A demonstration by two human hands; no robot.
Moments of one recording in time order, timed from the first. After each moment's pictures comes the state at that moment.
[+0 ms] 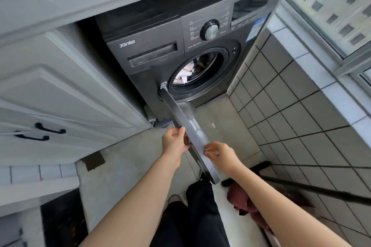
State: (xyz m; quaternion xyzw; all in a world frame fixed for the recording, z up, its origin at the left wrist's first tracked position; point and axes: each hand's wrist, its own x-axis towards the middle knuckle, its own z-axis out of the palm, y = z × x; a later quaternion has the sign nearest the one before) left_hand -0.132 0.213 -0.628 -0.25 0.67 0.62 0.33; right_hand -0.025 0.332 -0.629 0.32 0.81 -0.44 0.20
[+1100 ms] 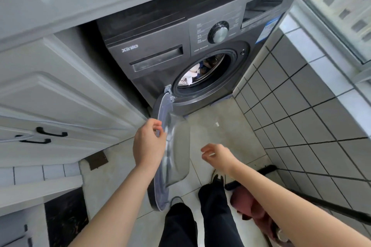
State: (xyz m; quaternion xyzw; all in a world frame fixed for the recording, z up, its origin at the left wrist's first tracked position) left_hand -0.179 0.165 -0.582 0.02 0.94 0.33 0.09; right_hand -0.065 0.336 -0.634 0.26 0.81 -0.43 0.29
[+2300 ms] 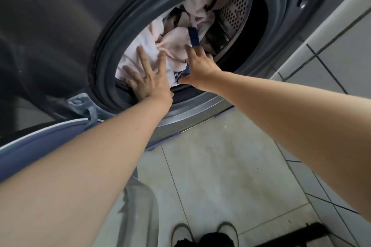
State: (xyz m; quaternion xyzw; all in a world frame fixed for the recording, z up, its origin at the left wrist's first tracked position) left_hand -0.426 0.403 -0.919 0.10 0.99 -0.04 0.11; right_hand -0.407 0.535 -0.915 0.12 0.95 -0.25 0.12
